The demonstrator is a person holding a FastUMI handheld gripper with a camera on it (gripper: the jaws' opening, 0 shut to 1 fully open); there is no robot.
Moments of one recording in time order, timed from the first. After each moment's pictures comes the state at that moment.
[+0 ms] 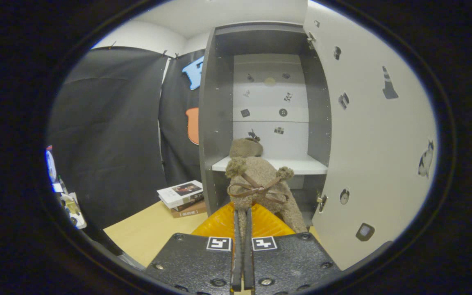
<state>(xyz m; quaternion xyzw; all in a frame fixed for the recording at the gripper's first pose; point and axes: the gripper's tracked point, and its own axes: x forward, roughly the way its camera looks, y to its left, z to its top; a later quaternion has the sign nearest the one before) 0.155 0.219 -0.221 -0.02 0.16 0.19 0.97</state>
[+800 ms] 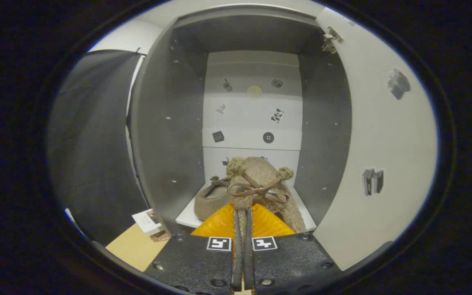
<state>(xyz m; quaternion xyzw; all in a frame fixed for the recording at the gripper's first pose) 0.348 0.214 -0.123 -0.04 0.19 0.11 0.97</state>
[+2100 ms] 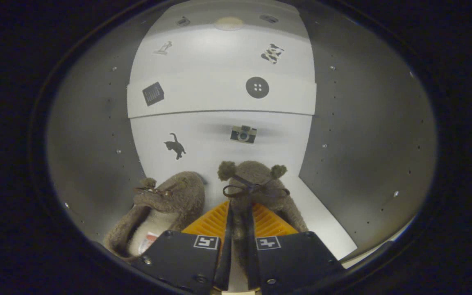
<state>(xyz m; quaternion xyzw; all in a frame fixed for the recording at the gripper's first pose) 0.521 0.231 -0.237 -0.03 0.28 0.01 0.96</state>
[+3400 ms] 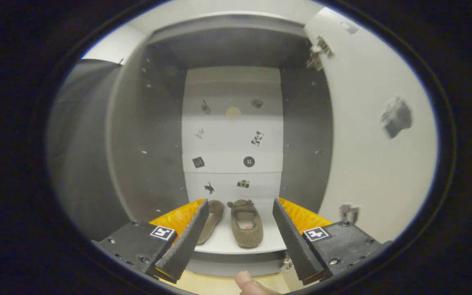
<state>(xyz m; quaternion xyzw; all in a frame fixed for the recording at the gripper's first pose) 0.324 0.192 -0.036 -0.01 0.11 0.07 0.99</state>
